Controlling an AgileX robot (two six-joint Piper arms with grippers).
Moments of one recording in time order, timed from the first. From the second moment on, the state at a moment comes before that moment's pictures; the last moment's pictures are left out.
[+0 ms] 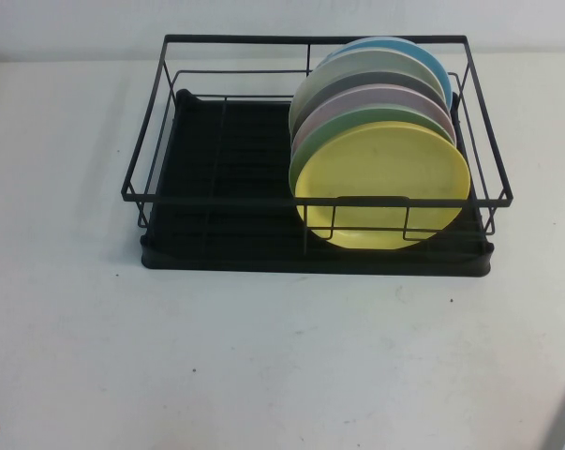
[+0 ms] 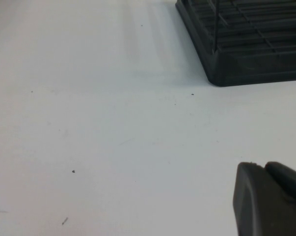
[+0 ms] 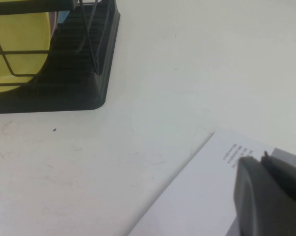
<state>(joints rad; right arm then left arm) 0.02 -0.01 0.03 -0.01 0.35 0.09 -0.16 -0.01 0.02 0.00 0.34 0.14</state>
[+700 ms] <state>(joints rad) 0.02 -0.01 0.03 -0.01 0.35 0.09 -0.16 -0.01 0.02 -0.59 -0.03 -0.26</state>
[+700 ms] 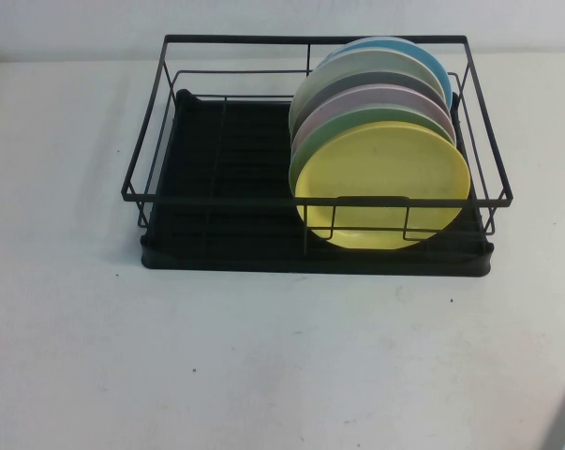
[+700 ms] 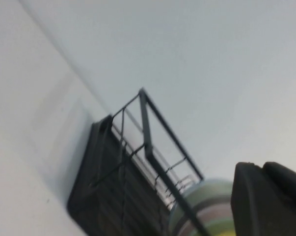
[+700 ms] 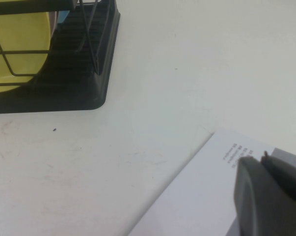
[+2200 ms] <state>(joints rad) 0.02 -0.01 0.03 -0.01 0.35 0.09 -0.56 1.85 -1.91 -0.28 1.21 0.86</state>
